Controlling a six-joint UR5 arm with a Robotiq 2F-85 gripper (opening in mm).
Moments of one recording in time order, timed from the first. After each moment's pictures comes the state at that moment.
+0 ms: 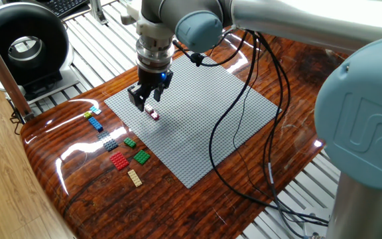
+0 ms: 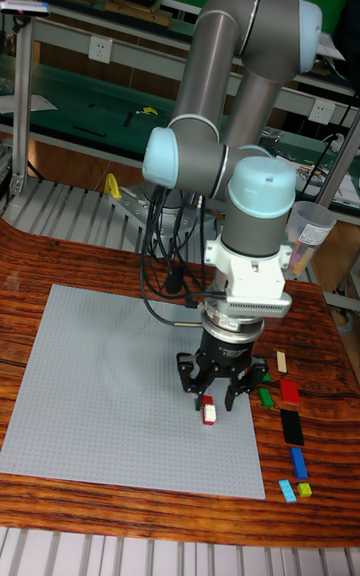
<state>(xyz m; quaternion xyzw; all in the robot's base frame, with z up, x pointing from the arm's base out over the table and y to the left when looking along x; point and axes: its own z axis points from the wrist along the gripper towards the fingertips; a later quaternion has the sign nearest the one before) 0.622 0.108 0.036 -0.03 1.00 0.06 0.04</state>
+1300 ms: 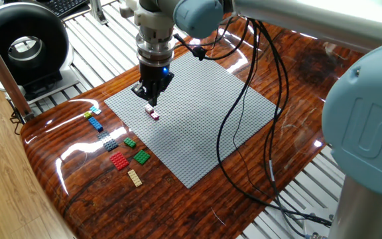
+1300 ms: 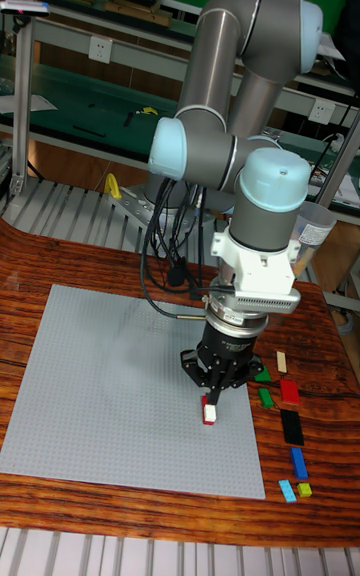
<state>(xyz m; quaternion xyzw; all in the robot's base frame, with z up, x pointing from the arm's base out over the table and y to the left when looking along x) 0.626 0.101 0.042 -0.05 1.00 0.04 0.04</state>
